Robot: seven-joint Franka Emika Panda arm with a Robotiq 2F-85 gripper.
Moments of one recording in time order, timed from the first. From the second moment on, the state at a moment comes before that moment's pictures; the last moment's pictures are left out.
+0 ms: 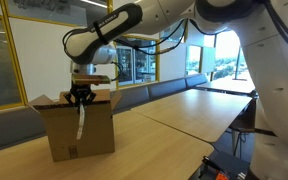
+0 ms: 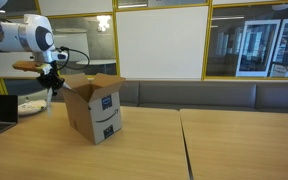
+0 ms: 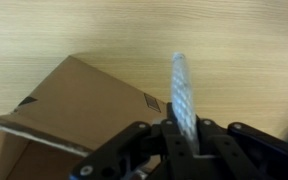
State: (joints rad) arm 0.32 0.36 0.17 -1.66 -0.03 2.19 0.45
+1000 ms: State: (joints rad) arm 0.32 0.33 0.15 -1.34 -0.27 1.96 0.46
